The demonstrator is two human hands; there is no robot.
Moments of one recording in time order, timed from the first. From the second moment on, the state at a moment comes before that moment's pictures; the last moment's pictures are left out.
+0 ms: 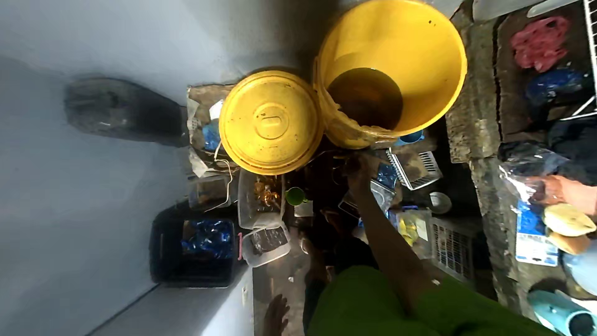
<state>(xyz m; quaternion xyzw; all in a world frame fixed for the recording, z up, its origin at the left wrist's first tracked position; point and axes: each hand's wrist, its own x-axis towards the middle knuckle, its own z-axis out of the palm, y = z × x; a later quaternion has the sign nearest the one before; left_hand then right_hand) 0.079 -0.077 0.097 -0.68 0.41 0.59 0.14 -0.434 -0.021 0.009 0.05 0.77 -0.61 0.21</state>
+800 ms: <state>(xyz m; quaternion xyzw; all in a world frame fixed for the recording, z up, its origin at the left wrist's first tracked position) 0.112 -0.036 0.052 -0.68 0.36 0.63 0.08 -0.496 0.008 0.144 0.00 0.74 -0.67 0.07</state>
